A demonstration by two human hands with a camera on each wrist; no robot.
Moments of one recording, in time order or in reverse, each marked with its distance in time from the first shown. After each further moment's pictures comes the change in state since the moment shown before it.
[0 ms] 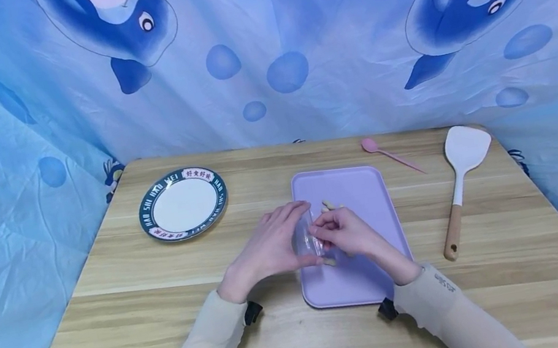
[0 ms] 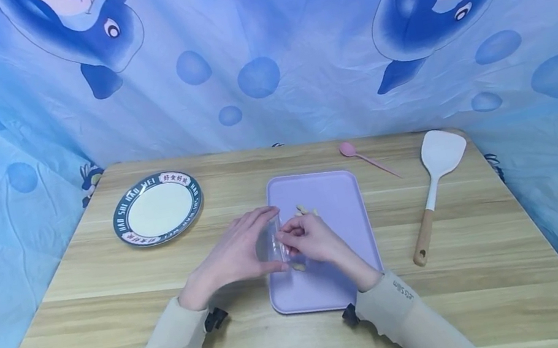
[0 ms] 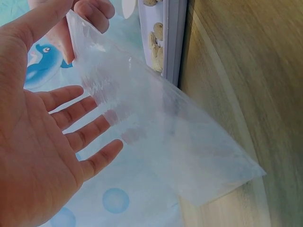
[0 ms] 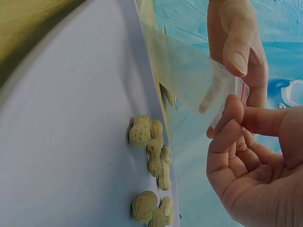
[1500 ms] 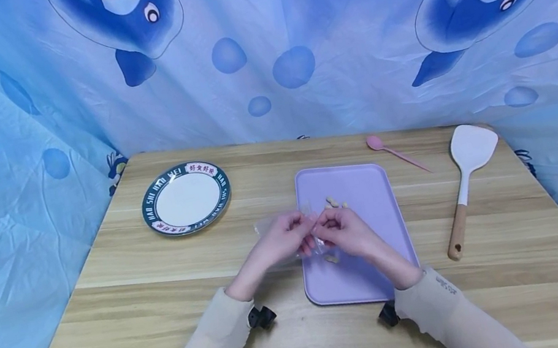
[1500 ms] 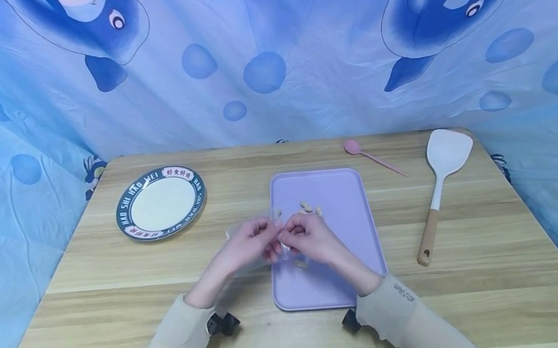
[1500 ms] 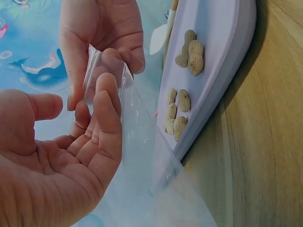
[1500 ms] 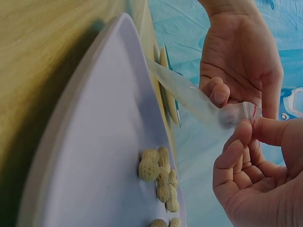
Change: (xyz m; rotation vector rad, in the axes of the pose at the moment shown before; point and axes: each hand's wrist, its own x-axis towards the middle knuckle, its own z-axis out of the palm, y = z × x) left_hand 0.006 0.009 0.005 -0.895 -0.023 -0.308; right_hand 0.005 0.022 0.012 0.089 0.083 0.092
